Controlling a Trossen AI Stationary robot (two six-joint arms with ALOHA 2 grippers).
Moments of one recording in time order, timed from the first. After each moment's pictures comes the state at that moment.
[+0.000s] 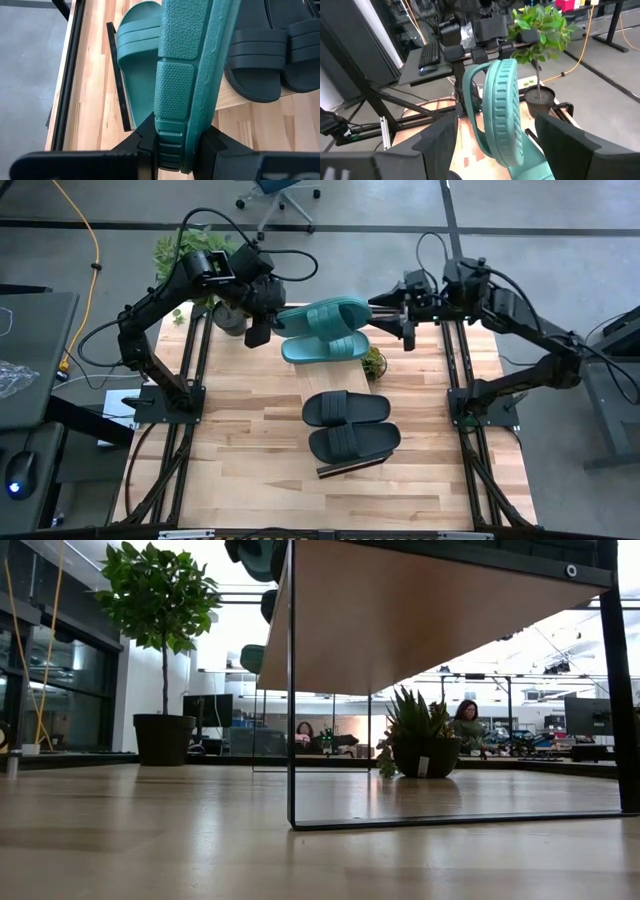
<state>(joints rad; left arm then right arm) 0.56 1.60 2.03 -1.43 0.25 0.35 -0.29 1.22 1.59 -0.60 -0.20 0.13</state>
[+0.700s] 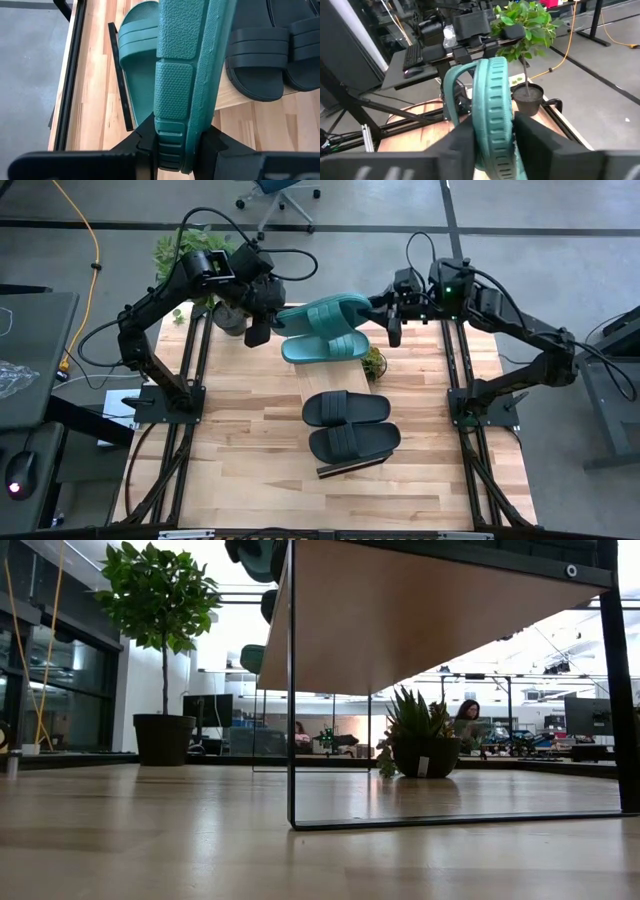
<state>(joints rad) 0.56 1.60 2.03 -1.43 0.25 0.37 -0.29 1.27 1.59 -0.56 -0.13 0.16</state>
